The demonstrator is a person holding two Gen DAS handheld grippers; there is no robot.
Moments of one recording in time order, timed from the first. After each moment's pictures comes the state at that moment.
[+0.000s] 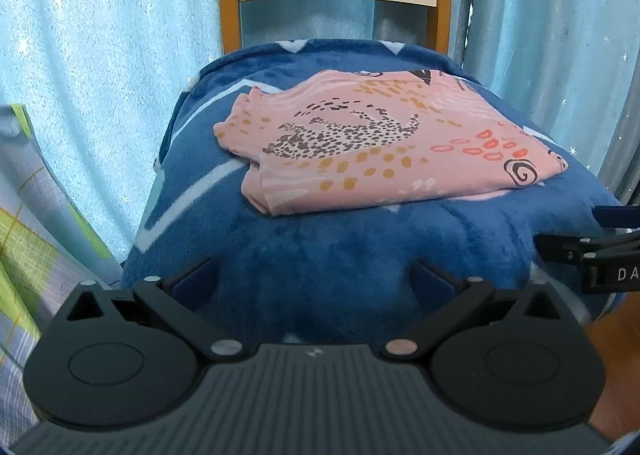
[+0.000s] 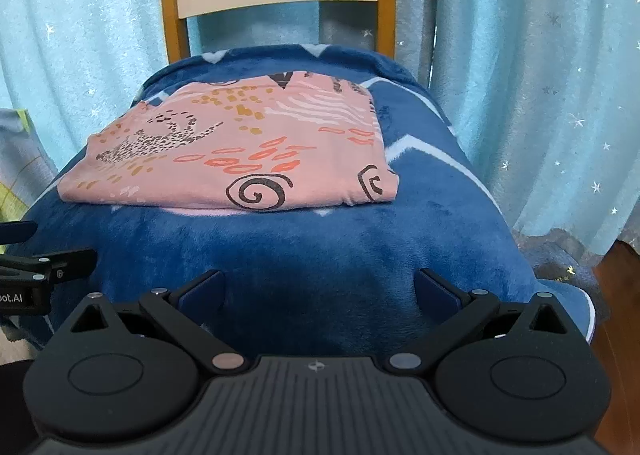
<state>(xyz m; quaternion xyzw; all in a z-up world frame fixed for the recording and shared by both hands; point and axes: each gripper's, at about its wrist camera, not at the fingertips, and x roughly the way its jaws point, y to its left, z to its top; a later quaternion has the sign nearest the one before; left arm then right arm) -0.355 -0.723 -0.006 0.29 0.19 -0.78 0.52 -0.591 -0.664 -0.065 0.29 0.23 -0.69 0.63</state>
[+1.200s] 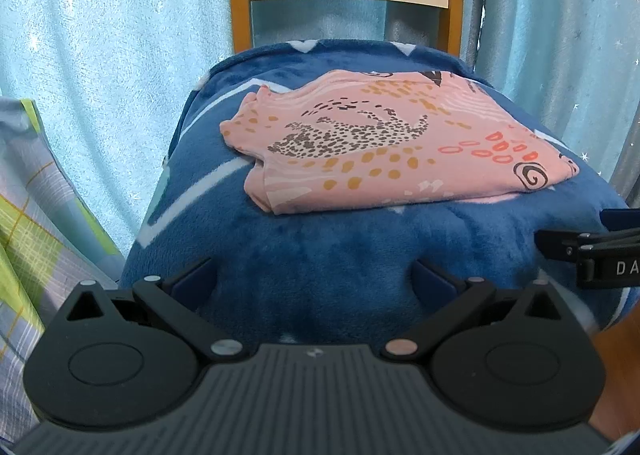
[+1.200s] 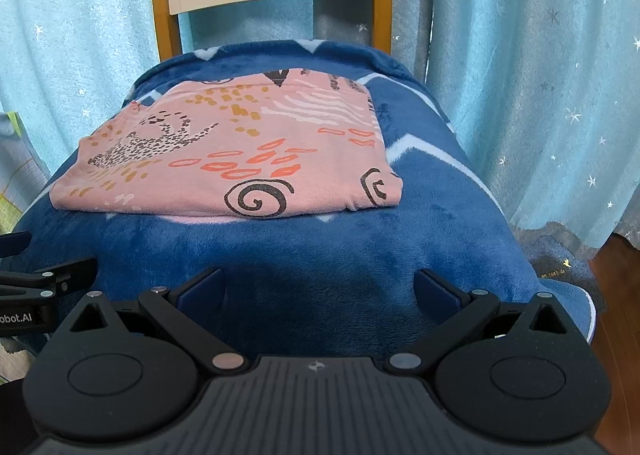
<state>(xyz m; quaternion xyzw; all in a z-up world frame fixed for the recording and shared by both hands) -0.358 -0.724 -0.009 0.29 0.19 -0.77 0.53 -0.587 -0.675 -0.064 0.30 0.23 -0.69 0.62</state>
